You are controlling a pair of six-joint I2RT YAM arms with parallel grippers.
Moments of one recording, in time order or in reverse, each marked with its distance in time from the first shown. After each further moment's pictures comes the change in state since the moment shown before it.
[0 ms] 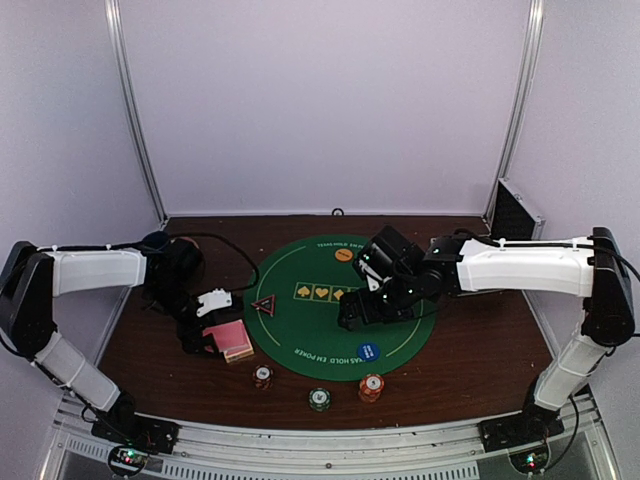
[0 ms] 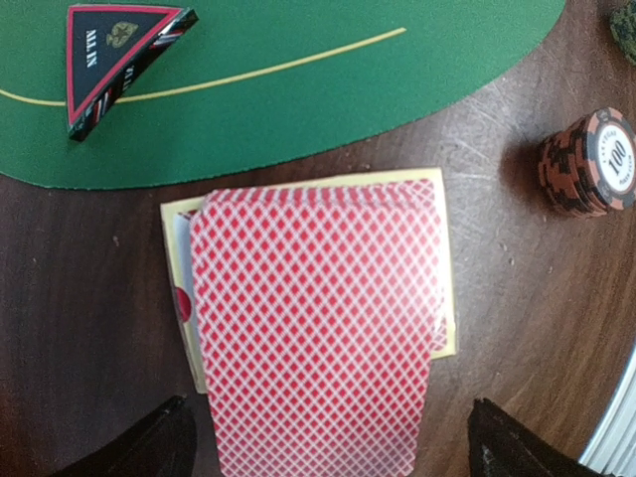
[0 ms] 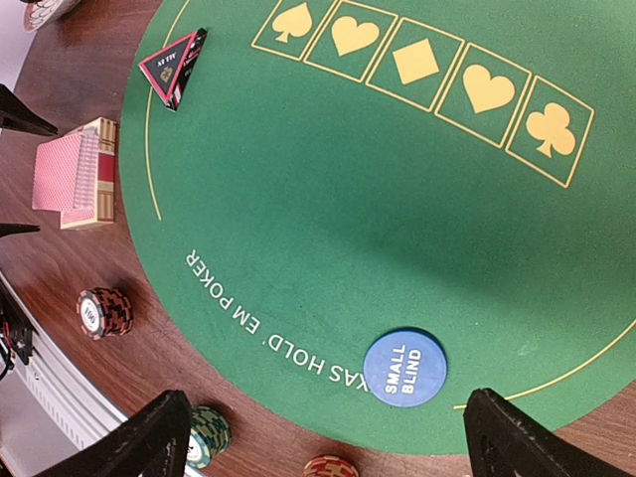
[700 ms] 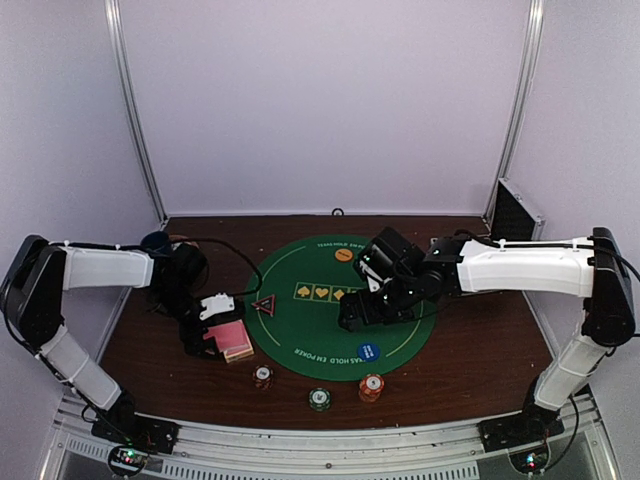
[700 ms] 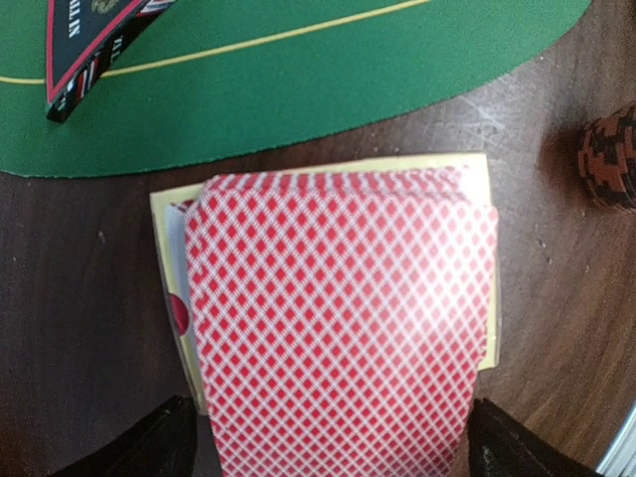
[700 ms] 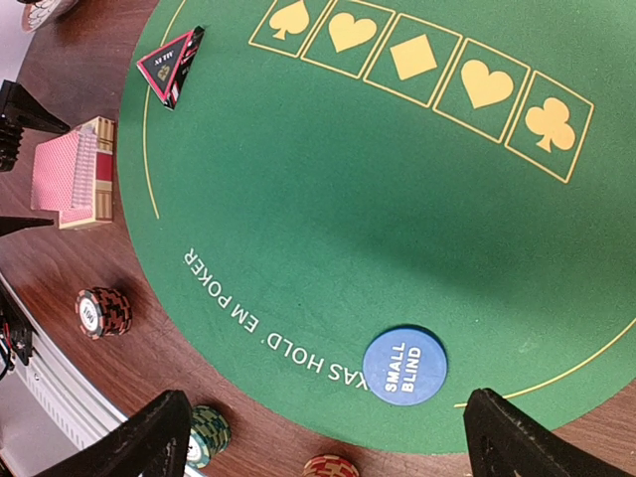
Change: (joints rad) left arm 0.000 0.055 -0.008 0.043 -0.029 0.006; right arm 0.002 -0.002 -0.007 0.003 0.000 0.007
